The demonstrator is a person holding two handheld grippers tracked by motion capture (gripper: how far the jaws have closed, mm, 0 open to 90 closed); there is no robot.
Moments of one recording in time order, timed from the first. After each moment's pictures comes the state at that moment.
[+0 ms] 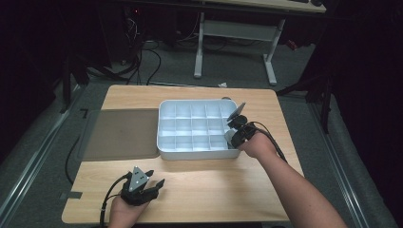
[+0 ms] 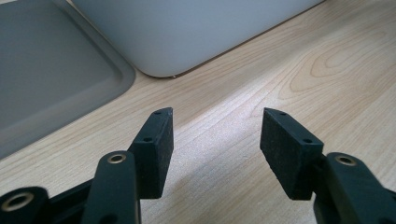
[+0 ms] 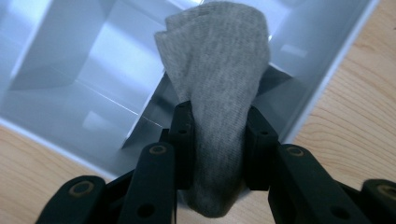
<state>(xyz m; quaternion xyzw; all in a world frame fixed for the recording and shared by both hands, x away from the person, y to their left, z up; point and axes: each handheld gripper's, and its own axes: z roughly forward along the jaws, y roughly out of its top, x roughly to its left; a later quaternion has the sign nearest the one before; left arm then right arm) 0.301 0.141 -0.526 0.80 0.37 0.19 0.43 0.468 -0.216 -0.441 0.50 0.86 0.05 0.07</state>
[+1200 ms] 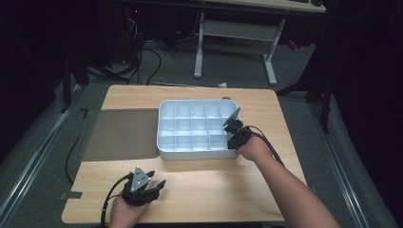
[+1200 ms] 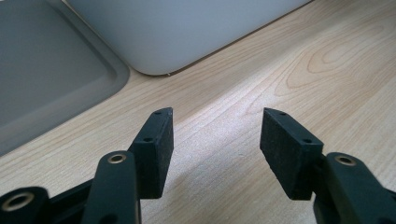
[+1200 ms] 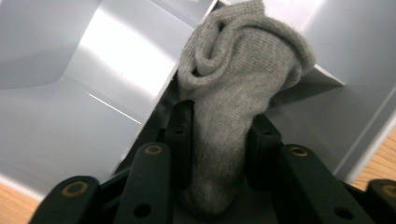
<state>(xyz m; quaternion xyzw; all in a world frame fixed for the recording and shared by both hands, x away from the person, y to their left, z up) 0.300 0.138 -0.528 0.80 0.36 0.19 0.43 0.469 -0.211 -0.463 0.49 0.87 0.04 0.06</state>
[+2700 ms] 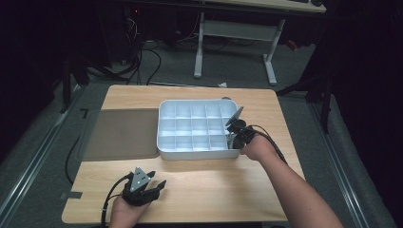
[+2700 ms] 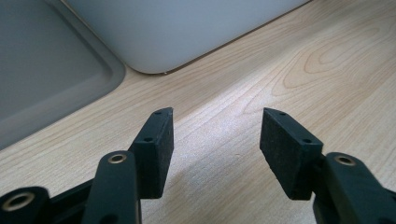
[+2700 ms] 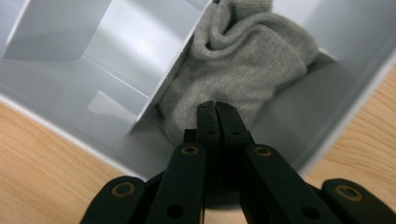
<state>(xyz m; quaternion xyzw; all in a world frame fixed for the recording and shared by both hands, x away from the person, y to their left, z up) 0.301 0.138 -0.529 0.80 0.37 0.18 0.43 0.463 -0.217 -0.452 0.48 0.87 0.05 0.04</state>
